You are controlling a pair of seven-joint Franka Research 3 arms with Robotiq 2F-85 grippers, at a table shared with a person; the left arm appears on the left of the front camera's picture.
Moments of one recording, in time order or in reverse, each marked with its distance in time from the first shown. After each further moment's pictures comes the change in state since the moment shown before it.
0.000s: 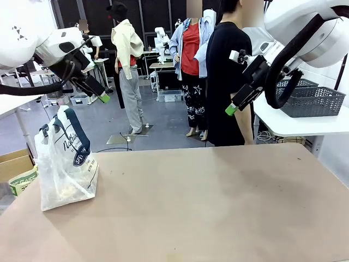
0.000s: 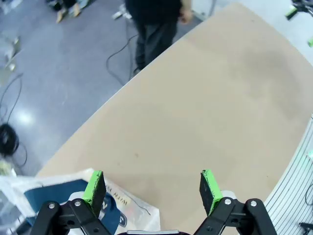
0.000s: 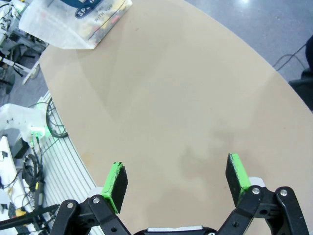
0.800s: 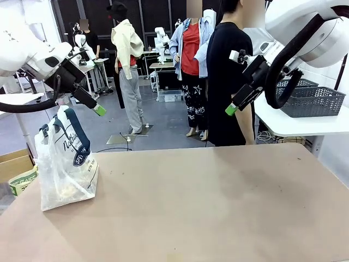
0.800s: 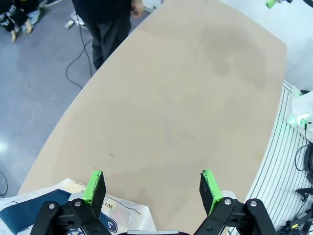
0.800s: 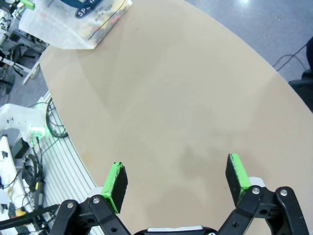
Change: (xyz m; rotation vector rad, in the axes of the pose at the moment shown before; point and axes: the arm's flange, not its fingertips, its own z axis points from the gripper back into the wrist) left arm -0.033 0.016 -0.019 -0.212 -0.003 -0.116; right arm 0.000 0.000 0.000 0.000 0.000 0.000
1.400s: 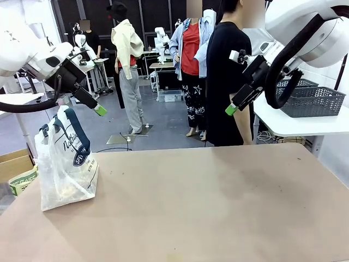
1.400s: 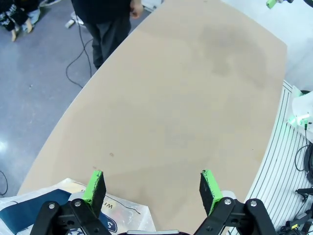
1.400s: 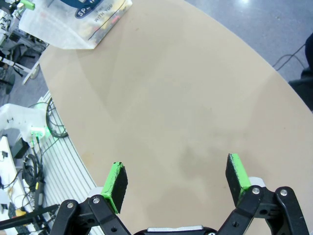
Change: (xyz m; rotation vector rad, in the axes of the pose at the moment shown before) left arm 0.001 -0.001 0.000 0.002 0.003 0.002; right arm 0.000 0.000 0.000 0.000 0.000 0.000
